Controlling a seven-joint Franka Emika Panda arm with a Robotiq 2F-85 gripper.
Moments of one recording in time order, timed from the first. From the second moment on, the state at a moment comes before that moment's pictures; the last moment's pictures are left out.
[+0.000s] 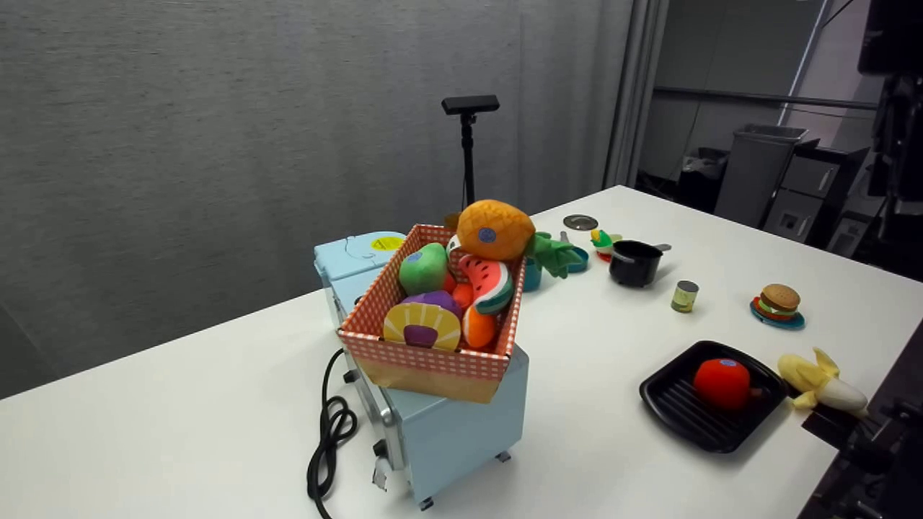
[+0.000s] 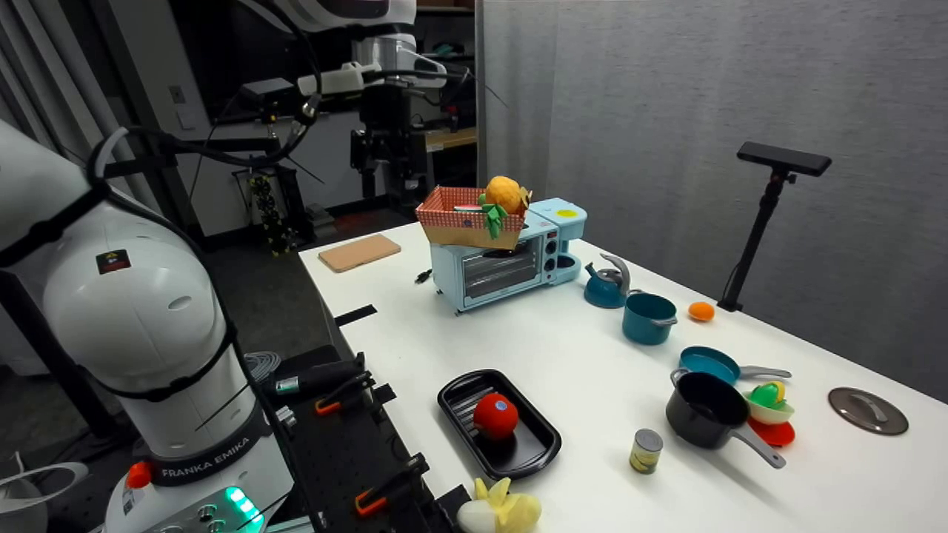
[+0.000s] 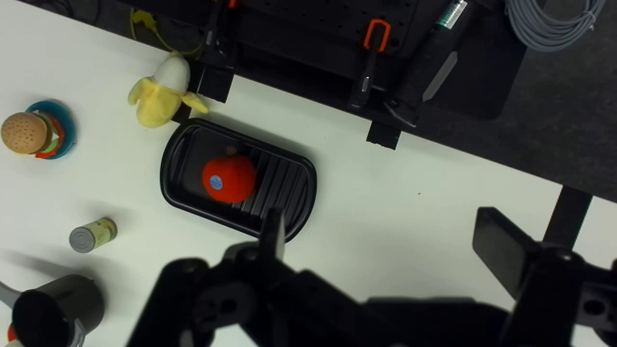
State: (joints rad) arm 0.16 -0.56 0.20 -2.46 0.03 1.72 0.01
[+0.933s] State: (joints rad) arm 0.16 -0.56 0.20 -2.47 0.00 1.87 -0.03
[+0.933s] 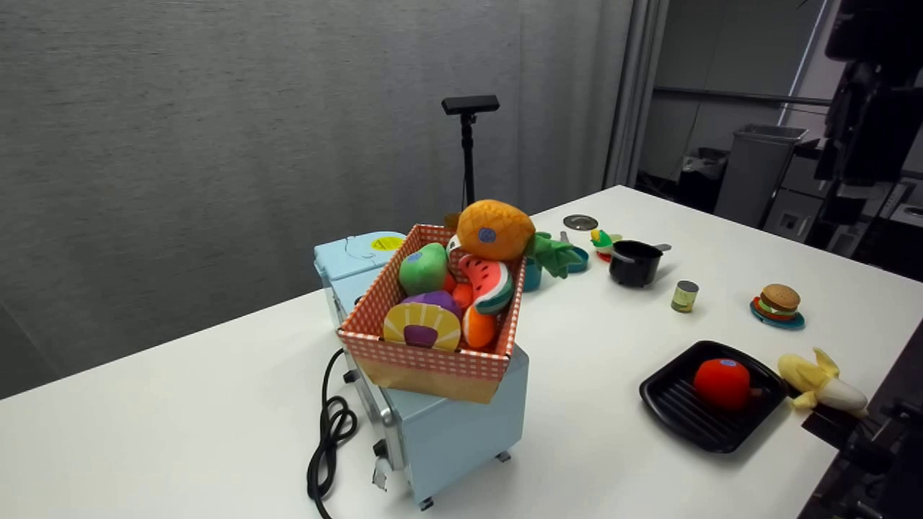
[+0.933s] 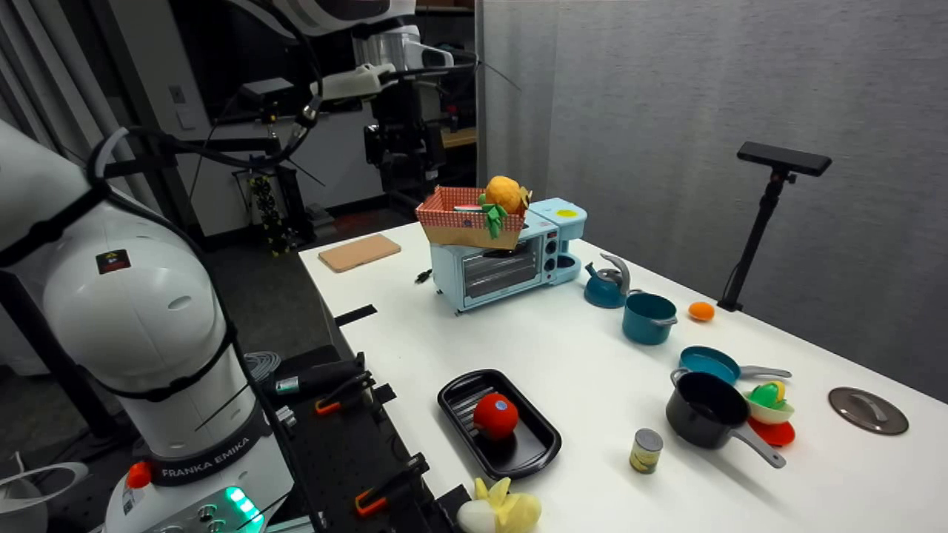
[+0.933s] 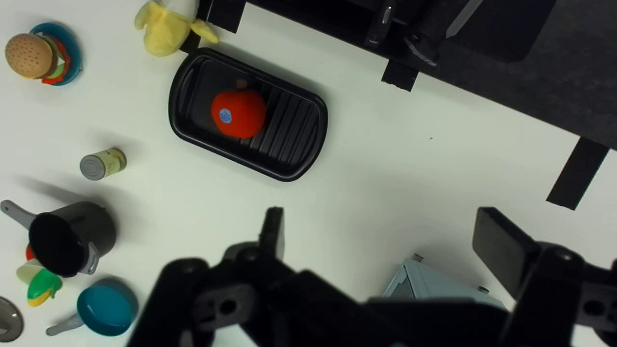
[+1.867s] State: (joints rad) arm 0.16 -0.56 0.20 -2.47 0.00 1.87 -0.03
